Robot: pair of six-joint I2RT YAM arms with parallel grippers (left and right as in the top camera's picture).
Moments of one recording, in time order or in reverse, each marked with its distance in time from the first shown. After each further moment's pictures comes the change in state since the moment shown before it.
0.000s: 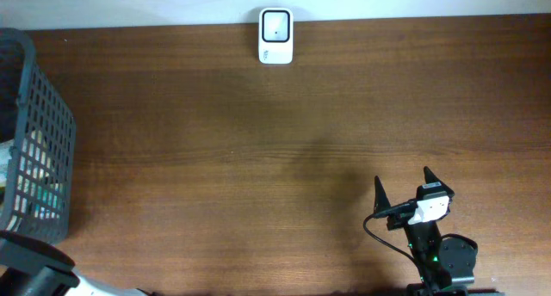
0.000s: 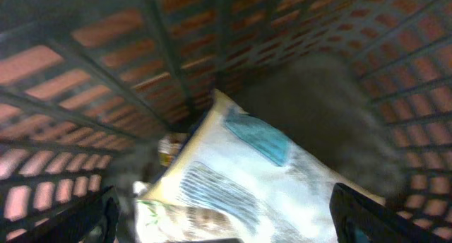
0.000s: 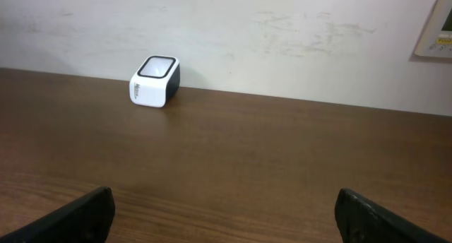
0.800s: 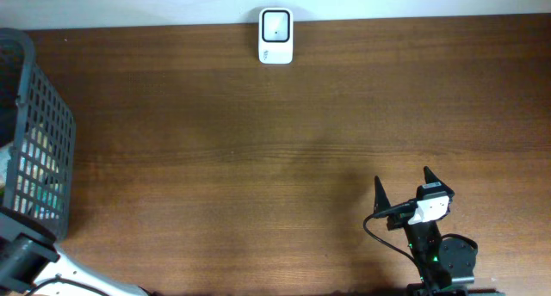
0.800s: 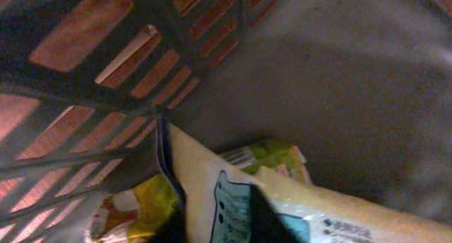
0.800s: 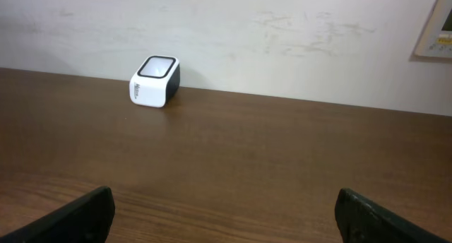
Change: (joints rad) left arm -0.035 0.279 -0.003 0.145 0.068 0.261; right arm 0.000 0.000 0.000 0.000 0.000 0.001
